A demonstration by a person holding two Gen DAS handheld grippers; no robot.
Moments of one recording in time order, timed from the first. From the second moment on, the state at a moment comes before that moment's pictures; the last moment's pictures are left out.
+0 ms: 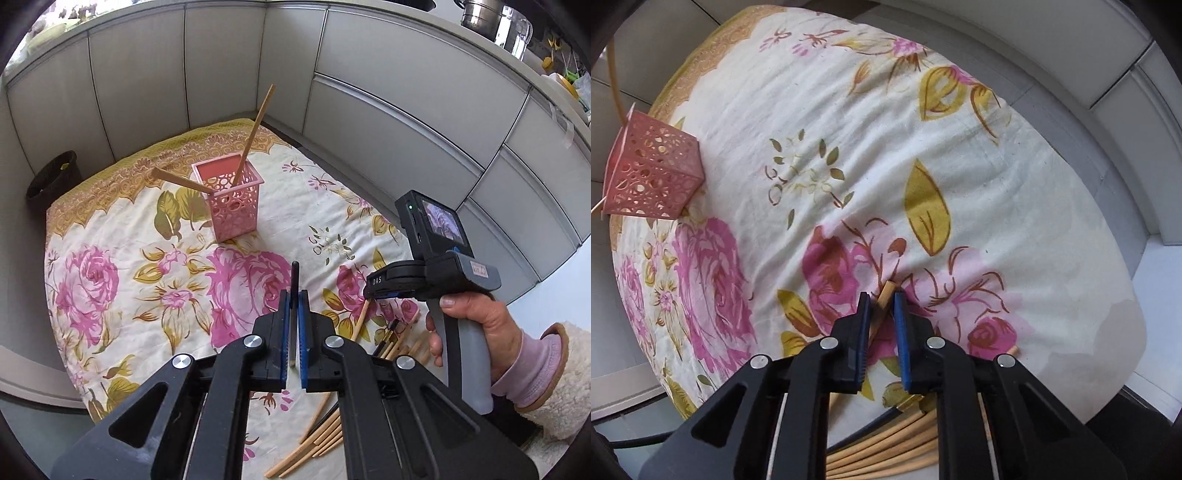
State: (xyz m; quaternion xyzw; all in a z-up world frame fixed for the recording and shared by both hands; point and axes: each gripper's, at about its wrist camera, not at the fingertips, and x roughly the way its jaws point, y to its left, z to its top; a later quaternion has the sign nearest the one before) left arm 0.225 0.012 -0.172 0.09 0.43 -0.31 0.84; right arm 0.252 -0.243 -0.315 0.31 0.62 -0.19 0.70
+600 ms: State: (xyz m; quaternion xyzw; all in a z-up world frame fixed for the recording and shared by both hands) left arm 0.184 0.025 -0.114 0.07 0.37 -0.27 0.89; right arm 0.178 -0.193 -0.152 0.23 0.38 -0.04 0.90
